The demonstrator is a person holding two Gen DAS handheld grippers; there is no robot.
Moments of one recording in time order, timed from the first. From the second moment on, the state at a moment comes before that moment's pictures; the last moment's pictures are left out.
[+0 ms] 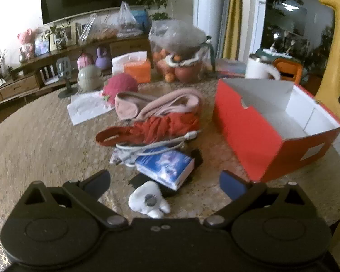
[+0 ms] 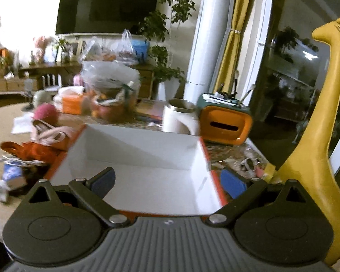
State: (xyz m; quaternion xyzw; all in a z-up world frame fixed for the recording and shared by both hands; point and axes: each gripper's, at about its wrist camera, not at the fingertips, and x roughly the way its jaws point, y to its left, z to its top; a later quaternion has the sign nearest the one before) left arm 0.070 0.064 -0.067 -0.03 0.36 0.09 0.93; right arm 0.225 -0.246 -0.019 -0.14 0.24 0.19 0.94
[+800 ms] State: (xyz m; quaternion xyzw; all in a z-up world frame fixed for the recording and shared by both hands) left arm 0.091 0.080 -0.117 0.00 0.41 0.11 0.91; right arm 0.355 -0.275 -0.084 -0.14 0.41 0.16 0.89
